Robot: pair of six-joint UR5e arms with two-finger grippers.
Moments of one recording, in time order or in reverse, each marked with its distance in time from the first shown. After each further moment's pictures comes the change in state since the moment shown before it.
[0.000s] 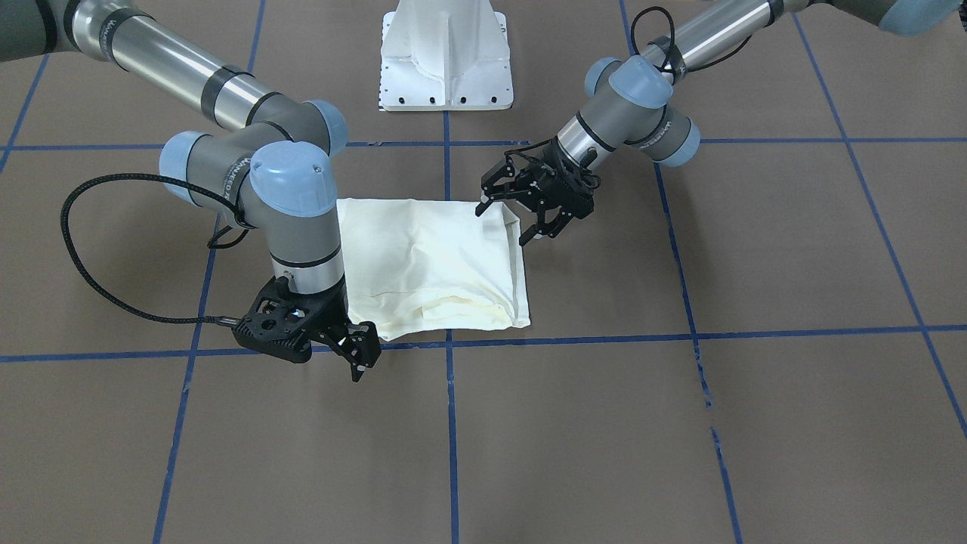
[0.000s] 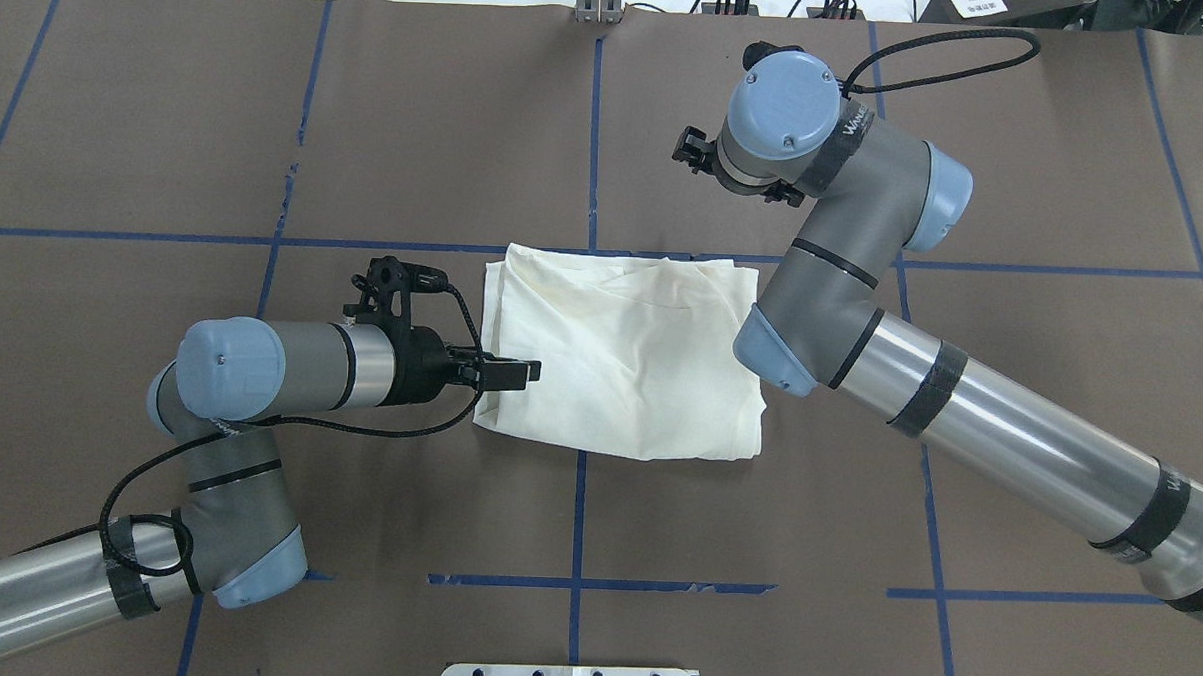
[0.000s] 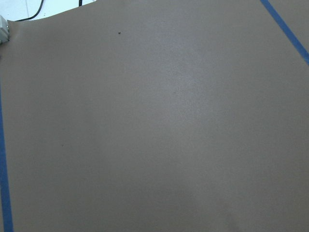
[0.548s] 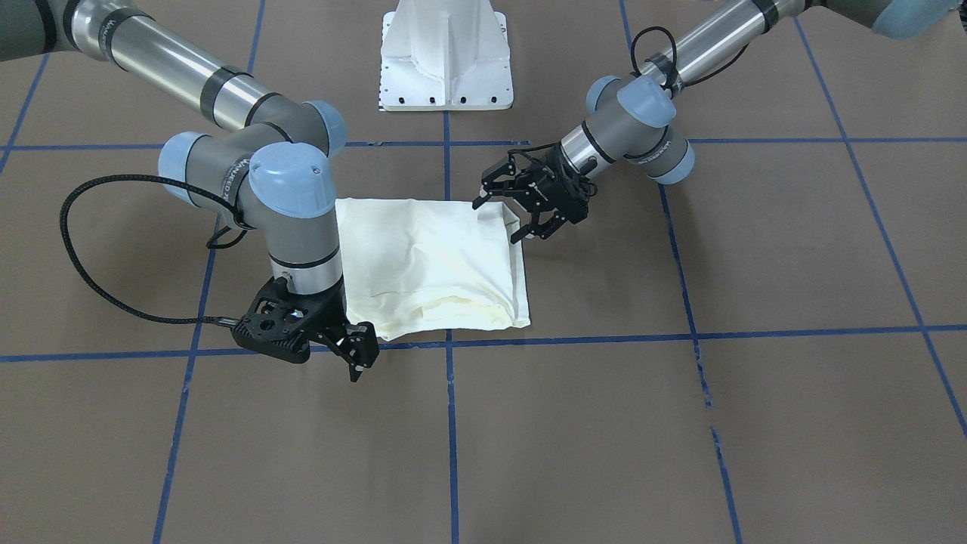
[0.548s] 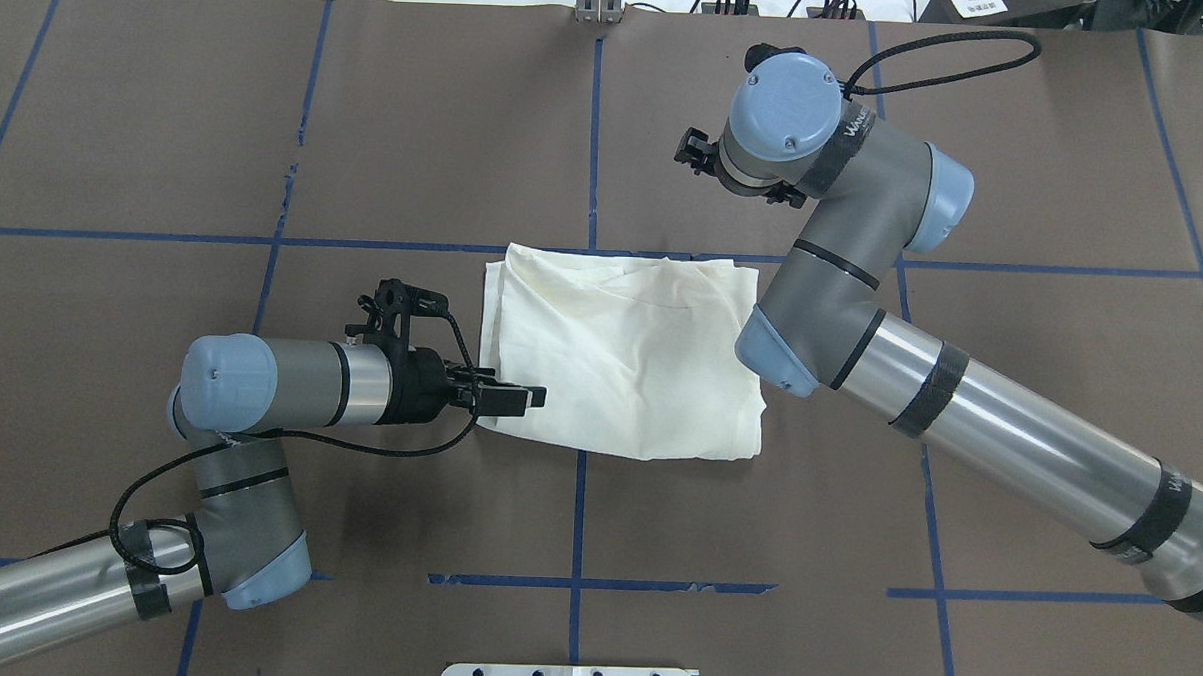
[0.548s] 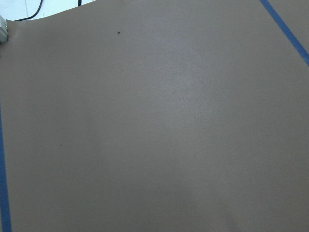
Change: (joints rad) left arm 0.024 -0.012 0.091 -0.183 -0.049 0.008; right arm 0.000 -0.004 0.000 0.000 0.000 -0.001
